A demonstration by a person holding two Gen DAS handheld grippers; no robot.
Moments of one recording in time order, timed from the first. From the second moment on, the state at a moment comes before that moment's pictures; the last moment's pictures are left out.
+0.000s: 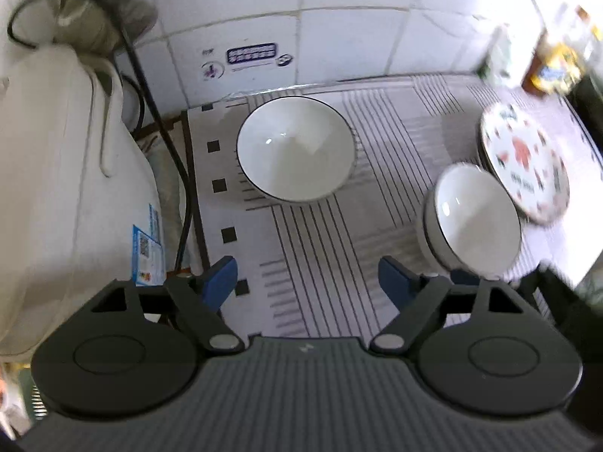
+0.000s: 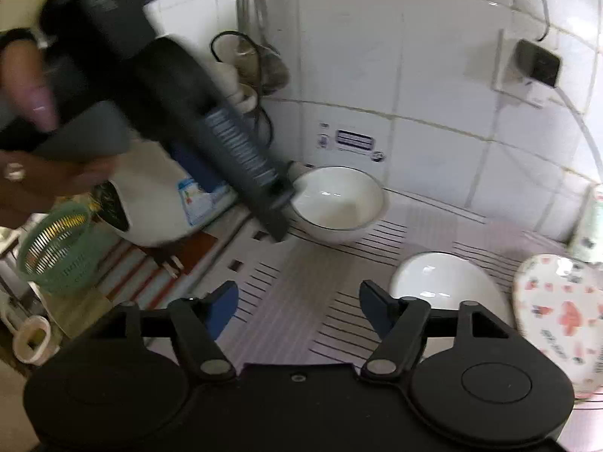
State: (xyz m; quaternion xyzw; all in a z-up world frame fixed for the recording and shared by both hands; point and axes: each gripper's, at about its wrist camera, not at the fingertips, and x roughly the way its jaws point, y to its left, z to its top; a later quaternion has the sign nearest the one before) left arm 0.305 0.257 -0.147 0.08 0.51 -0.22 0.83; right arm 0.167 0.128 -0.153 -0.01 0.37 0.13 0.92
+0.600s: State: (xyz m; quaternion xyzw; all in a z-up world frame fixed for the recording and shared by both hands) left arm 0.396 0.255 -0.211 -0.02 0.51 -0.16 0.85; right arm 0.262 0.178 -0.239 -0.08 0.33 -0.02 0.94
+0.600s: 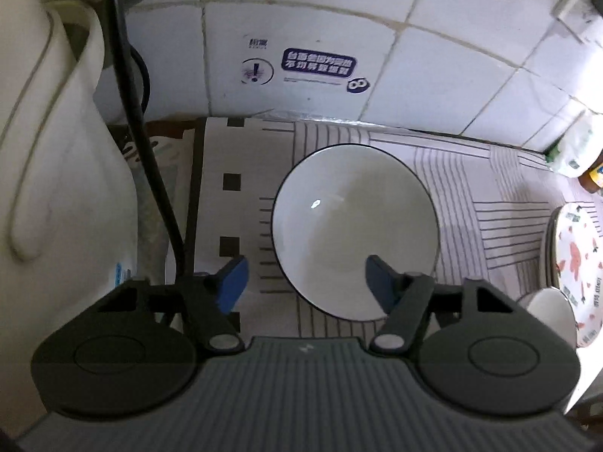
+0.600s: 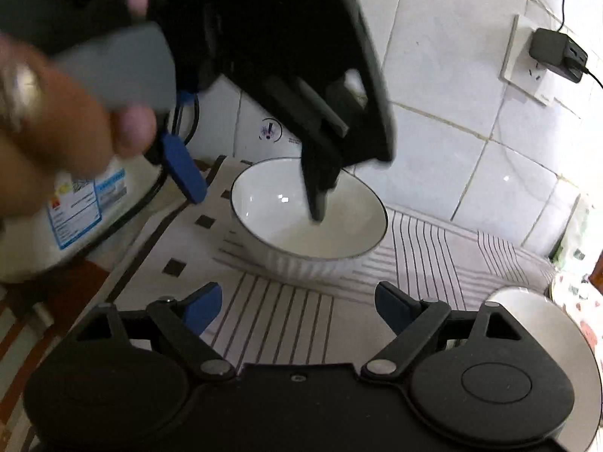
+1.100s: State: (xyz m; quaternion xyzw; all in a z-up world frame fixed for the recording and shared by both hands) left arm 0.413 0.262 -0.228 -0.03 0.52 -0.15 0.84; right arm 0.295 0.156 -0.261 -0.06 0.32 -0.01 0.95
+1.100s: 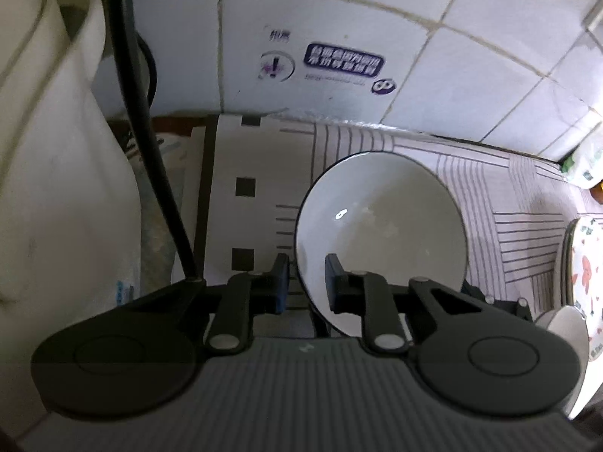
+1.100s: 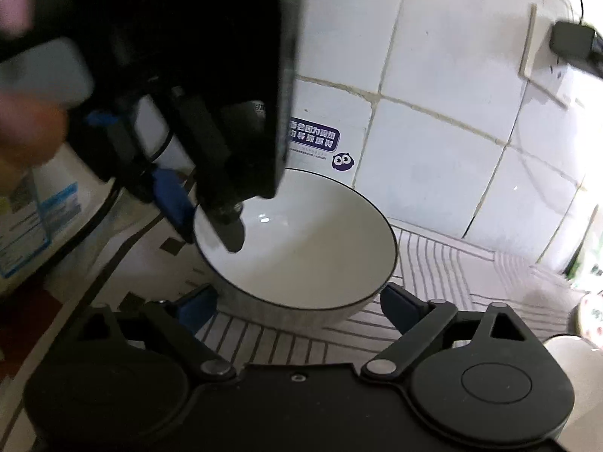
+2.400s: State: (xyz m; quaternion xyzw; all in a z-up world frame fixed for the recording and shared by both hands) left arm 0.282 0.253 -0.126 0.03 0.49 -0.19 0.85; right arm 0.173 0.149 -0.152 -0.03 0.27 0.03 0.96
